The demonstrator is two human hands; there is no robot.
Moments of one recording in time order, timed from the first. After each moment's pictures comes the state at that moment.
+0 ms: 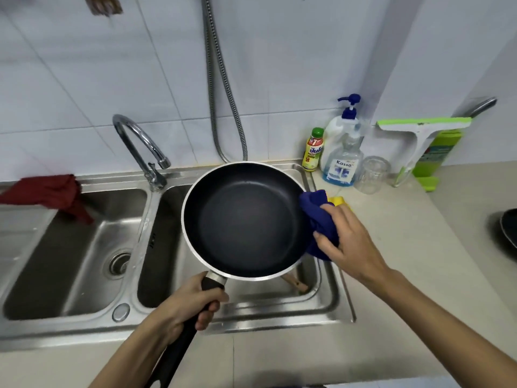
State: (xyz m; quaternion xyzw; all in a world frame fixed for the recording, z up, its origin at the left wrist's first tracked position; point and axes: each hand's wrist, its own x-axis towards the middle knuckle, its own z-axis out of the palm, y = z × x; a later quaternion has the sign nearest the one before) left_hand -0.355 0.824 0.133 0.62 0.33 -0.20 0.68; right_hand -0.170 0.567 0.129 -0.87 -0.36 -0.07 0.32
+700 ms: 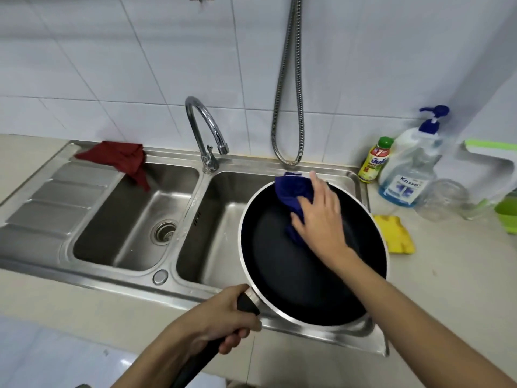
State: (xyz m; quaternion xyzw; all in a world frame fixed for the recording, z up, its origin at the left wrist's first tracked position) left_hand -0.388 0.798 0.157 0.64 0.32 -0.24 0.66; right_hand -0.146 0.713 0.098 -0.89 -0.41 -0.12 0.15
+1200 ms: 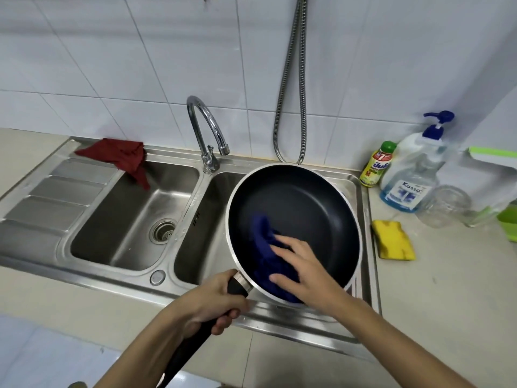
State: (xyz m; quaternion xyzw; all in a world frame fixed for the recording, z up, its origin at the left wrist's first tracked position) left_hand -0.374 0.822 0.152 0.63 0.34 -0.20 0.67; right_hand -0.214 0.671 0.096 -0.75 -0.54 0.18 0.34
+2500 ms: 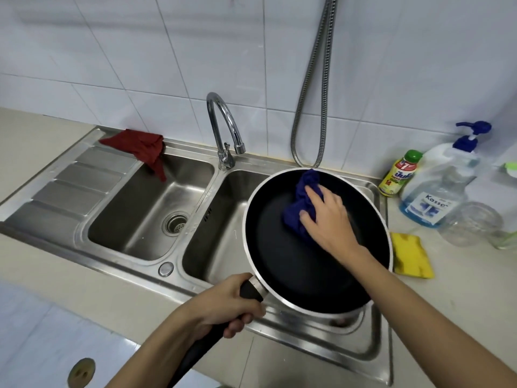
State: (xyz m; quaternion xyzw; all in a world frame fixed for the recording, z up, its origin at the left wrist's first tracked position) left_hand -0.366 0.806 0.159 0.63 0.34 -0.19 0.67; right_hand -0.121 0.731 0.102 -0.88 -0.41 0.03 0.25
